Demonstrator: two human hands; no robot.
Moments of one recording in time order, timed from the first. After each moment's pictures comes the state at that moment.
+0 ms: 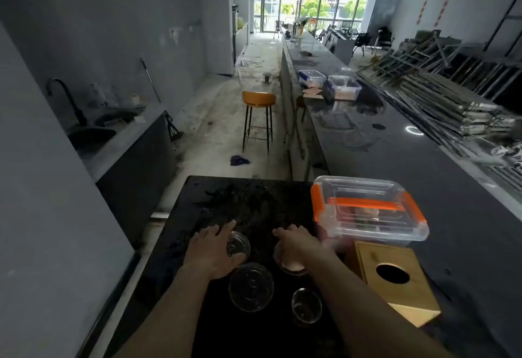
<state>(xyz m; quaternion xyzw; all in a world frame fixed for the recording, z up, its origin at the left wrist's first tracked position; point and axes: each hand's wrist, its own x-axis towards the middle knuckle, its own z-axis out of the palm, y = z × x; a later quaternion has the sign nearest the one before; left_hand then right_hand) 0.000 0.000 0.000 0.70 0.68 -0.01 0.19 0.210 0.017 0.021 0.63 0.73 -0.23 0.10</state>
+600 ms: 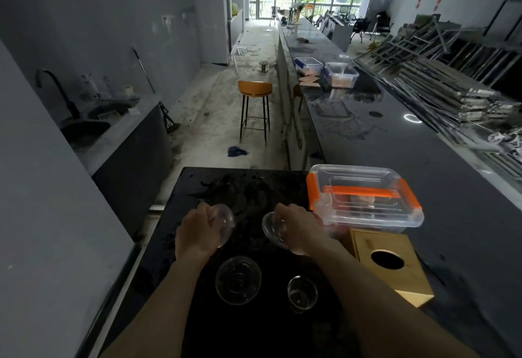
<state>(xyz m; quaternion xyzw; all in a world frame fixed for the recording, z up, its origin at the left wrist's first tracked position) 0.002 0.000 0.012 0.57 0.75 0.27 0.18 0.227 0.012 0.034 0.63 0.76 -0.19 -0.04</state>
